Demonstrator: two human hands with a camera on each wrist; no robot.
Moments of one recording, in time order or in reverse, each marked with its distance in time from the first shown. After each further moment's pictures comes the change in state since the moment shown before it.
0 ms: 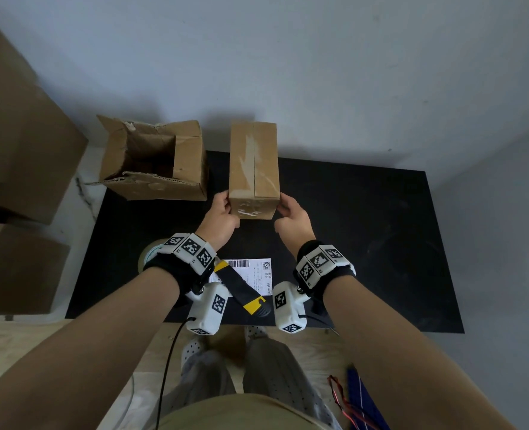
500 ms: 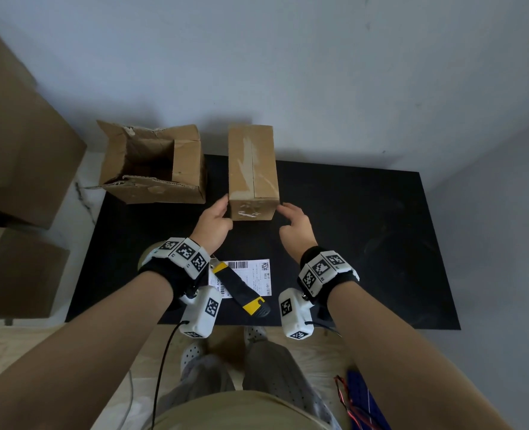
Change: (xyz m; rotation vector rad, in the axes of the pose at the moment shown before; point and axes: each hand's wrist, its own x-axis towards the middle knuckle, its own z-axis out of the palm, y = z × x) left_hand -0.003 -0.006 -0.008 0.084 -0.066 0.096; right_hand -0.004 0.010 -0.011 -0.286 -0.002 -0.062
